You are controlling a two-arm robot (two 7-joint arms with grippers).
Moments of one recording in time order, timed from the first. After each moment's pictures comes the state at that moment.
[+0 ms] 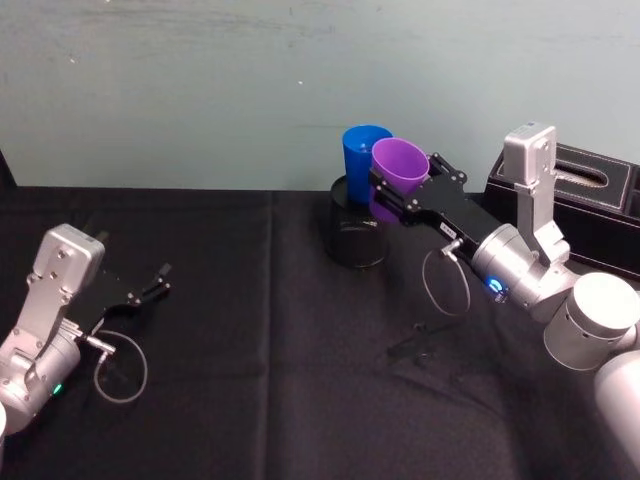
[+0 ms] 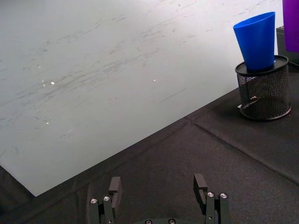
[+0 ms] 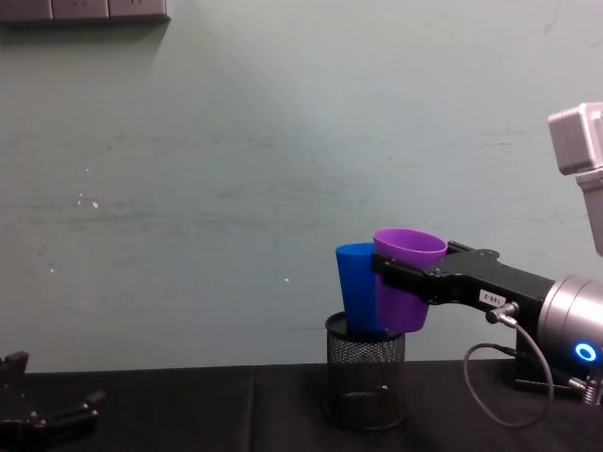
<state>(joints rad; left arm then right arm) -0.20 0.60 0.45 -1.41 -0.25 -0.12 0.03 0.59 0.19 -0.33 -0.94 0.32 -0.29 0.53</state>
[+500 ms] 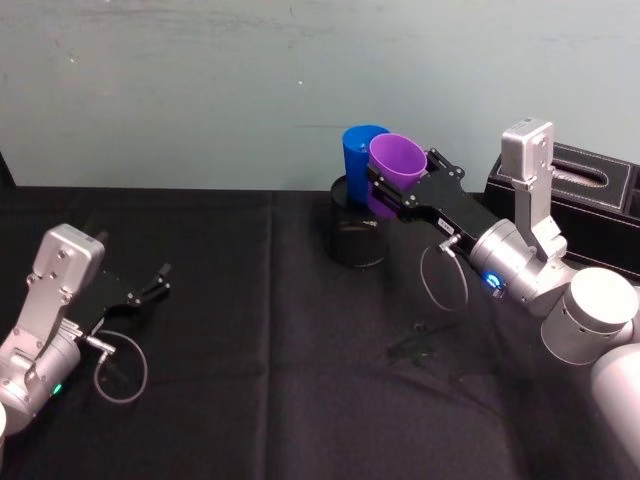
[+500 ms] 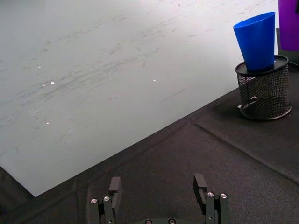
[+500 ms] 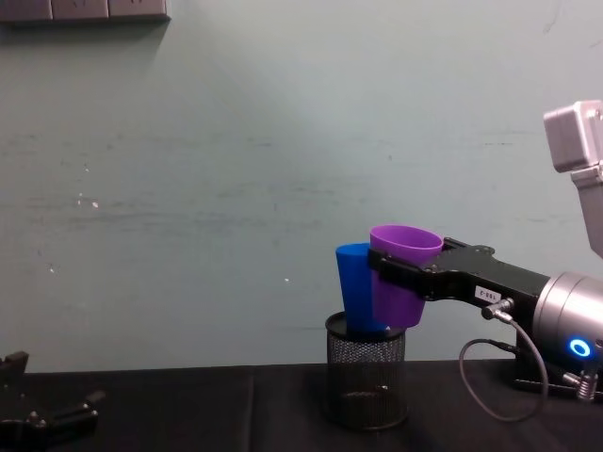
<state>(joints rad) -0.20 0.60 0.45 -1.41 -0.25 -0.12 0.03 0.61 0.18 -0.33 -0.90 0.32 -0.31 0.54</state>
